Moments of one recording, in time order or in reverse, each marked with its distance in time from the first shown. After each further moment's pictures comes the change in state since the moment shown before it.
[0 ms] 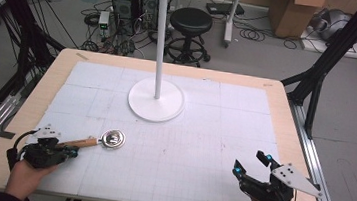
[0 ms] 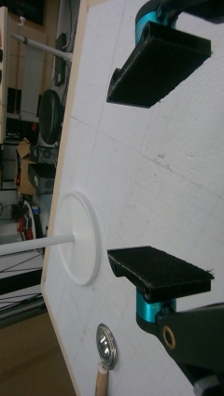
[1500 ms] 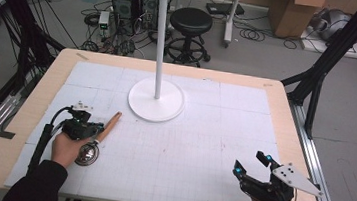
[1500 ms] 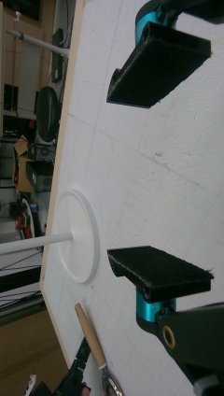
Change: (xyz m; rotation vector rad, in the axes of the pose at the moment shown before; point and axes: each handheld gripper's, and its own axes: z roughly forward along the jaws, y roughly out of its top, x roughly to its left) left arm -0.011 0.067 0.074 0.006 0.060 -0.028; right arm -0.002 -0.001 0.000 0.006 0.010 0.011
